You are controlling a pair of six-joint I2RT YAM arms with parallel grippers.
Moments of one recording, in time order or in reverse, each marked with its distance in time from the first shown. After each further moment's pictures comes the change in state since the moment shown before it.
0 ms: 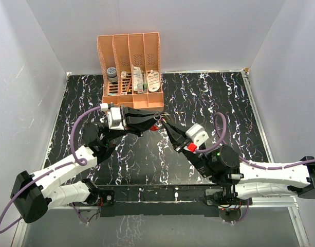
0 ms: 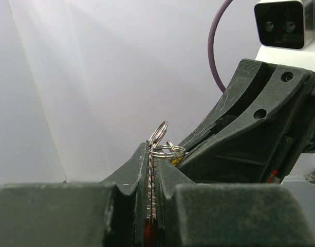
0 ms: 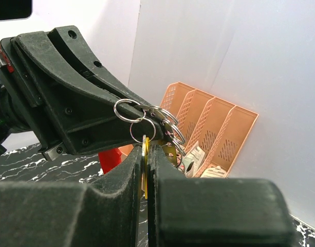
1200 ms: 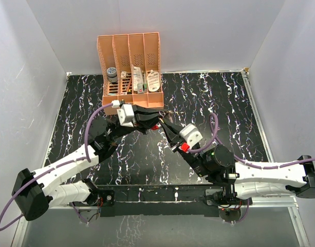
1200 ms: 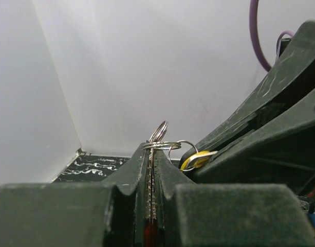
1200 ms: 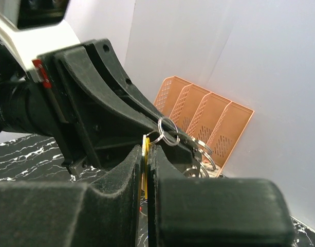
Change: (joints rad) left arm -0.013 0.039 0.032 -0.178 -0.081 0.124; right arm -0.003 0.041 0.001 0.018 0.009 -0.028
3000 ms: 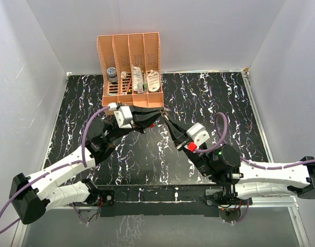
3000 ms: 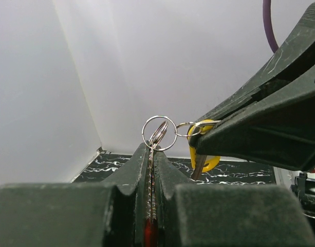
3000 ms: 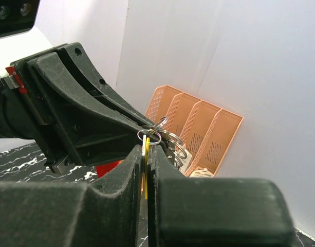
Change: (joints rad) left arm -0.003 -0.064 0.008 -0.079 -0.064 0.090; right arm 0.000 -0.039 0.000 0.026 0.001 -0.035
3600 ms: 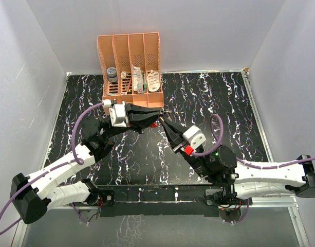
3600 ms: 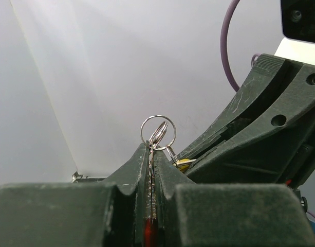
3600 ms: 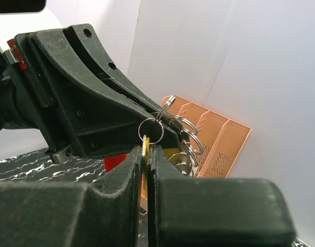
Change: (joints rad) left arm 0.014 0.015 0.053 0.082 0.147 -0.122; right arm 0.003 0.045 0.000 0.068 -0.038 -0.019
